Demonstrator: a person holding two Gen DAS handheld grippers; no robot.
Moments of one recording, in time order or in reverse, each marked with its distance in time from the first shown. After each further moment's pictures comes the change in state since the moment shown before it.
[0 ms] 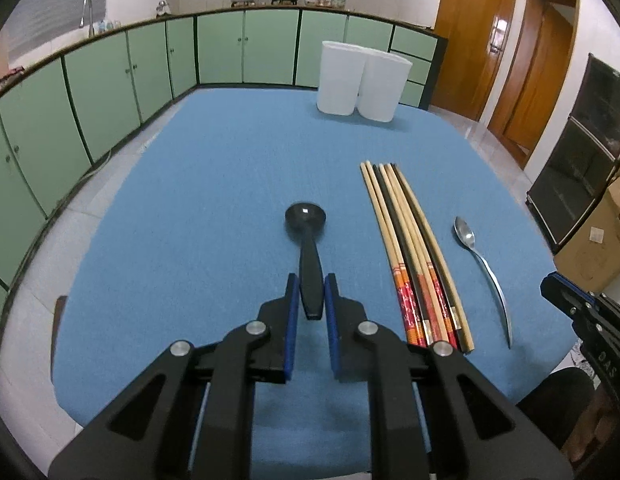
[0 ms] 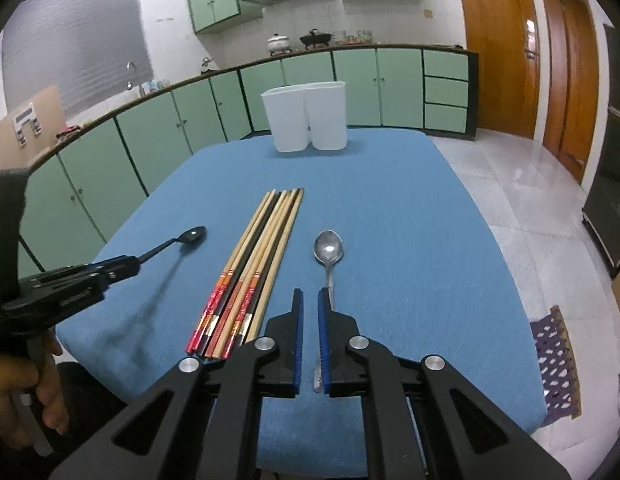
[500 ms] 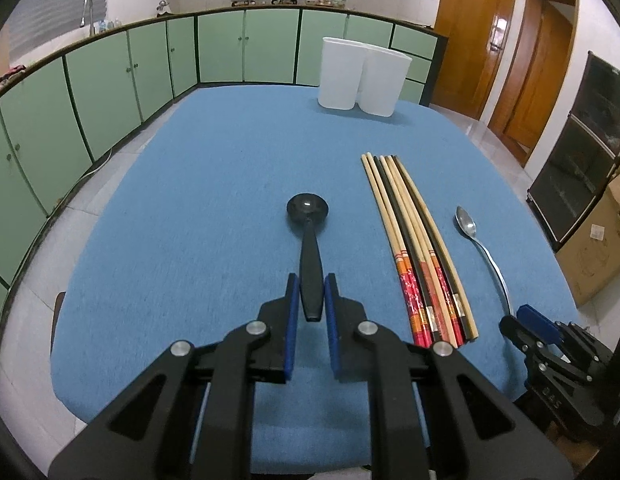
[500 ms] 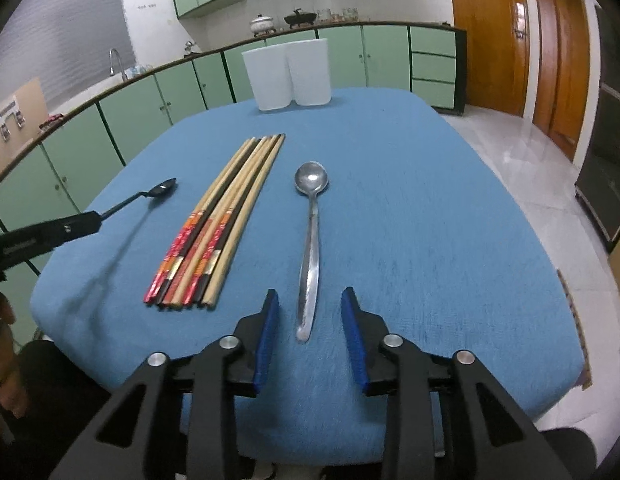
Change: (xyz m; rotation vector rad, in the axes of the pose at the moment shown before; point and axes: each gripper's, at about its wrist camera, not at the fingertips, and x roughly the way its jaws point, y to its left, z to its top) left arm 0.004 0.001 -0.007 -0.006 0.005 -0.003; right arm 0.034 -0.003 -0.042 0.010 0.052 -0.059
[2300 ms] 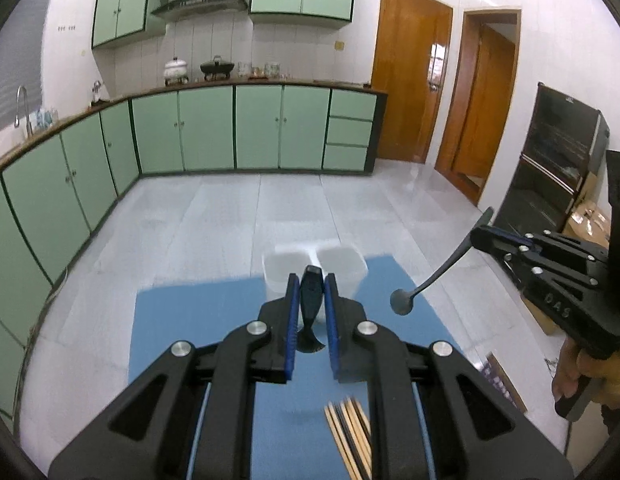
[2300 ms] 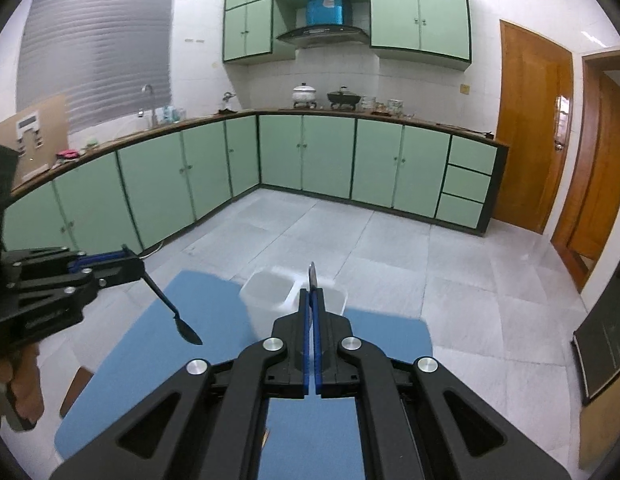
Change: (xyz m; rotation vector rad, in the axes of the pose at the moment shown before) left arm -0.010 -0.042 0.305 0.172 -0.206 -0.178; right arm -0.014 0.022 0.352 -0.214 -0.220 0.026
